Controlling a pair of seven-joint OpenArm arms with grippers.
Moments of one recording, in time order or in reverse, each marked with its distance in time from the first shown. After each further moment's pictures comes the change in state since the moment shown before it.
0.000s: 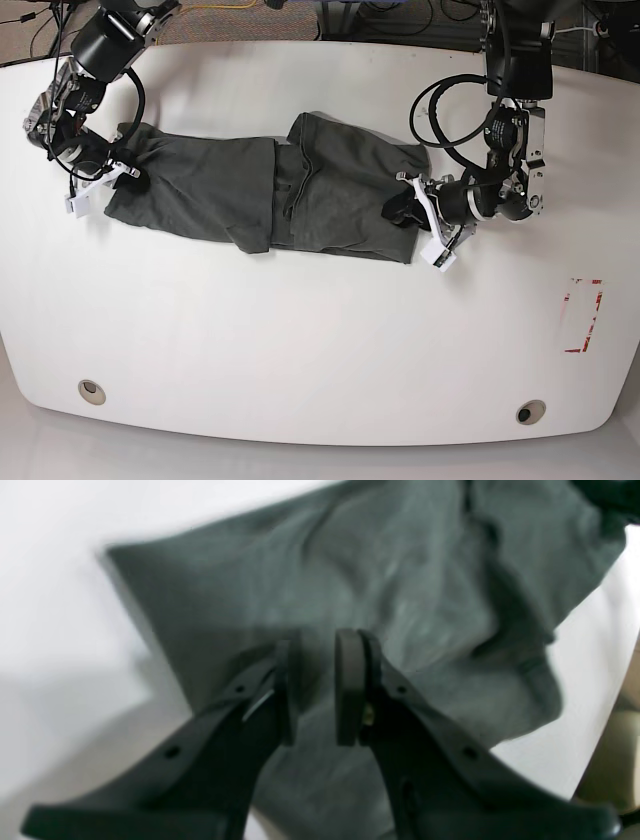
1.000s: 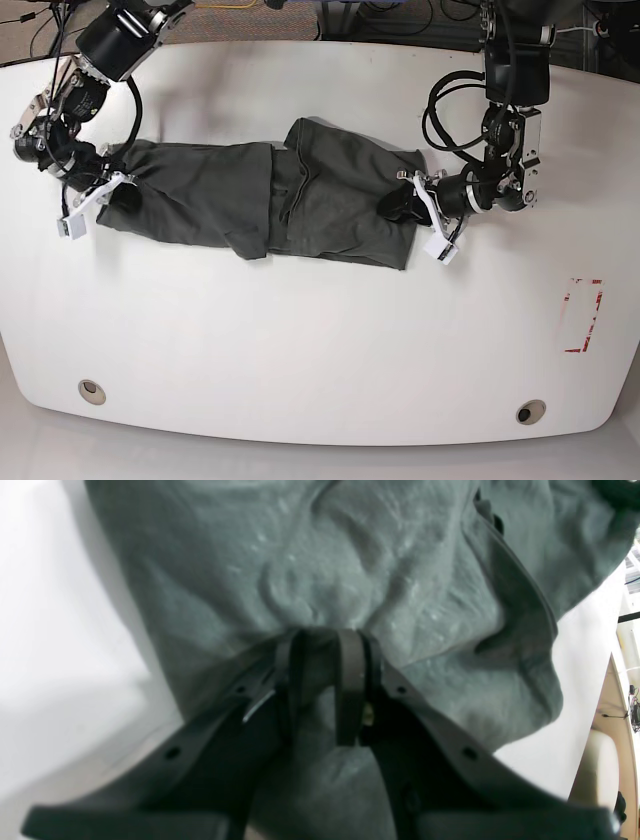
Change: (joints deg) left arm -1.1 0.0 -0.2 -11.1 -0.2 -1.6 -8.3; right arm -0.2 -4.1 0.0 20.5 0.2 -0.1 -7.9
